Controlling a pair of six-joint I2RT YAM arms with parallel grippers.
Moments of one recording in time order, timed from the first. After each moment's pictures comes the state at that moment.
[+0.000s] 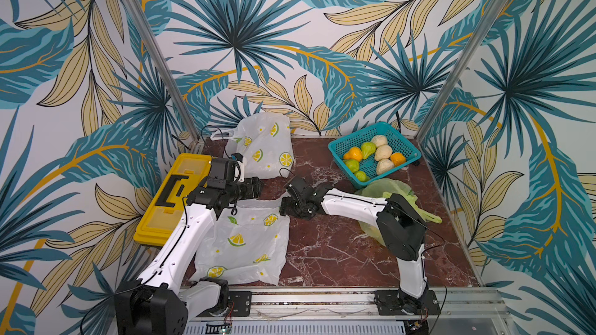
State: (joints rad) left arm -0.16 1.17 1.01 -0.63 0.25 -0.32; right arm 0.87 2.04 1.46 -0.43 -0.05 0.98
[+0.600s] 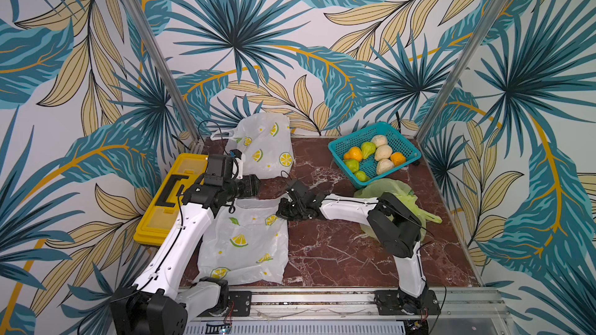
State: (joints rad) left arm -0.16 1.15 1.13 -0.73 0.24 -0.29; right arm 0.84 1.98 1.30 -0.14 -0.22 0.96
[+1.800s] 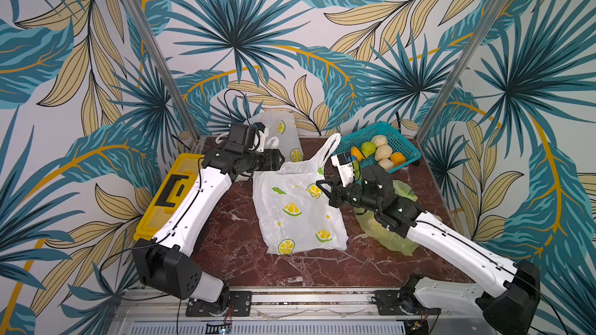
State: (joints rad) left arm -0.29 1.50 1.54 -0.79 0.25 -0.31; right arm 0.69 1.18 1.01 -0.14 -0.21 0.38
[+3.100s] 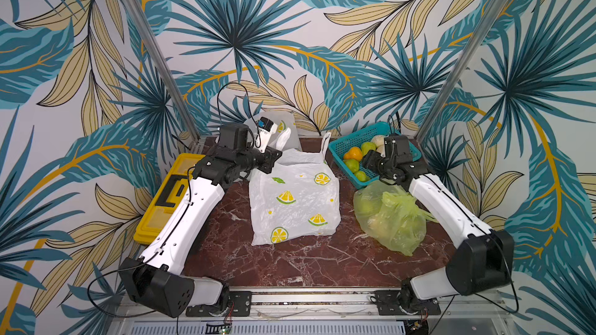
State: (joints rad) left arm -0.29 1.36 1.47 -0.63 0.50 0.00; right arm 0.18 1.58 1.33 -0.52 0.10 0.57
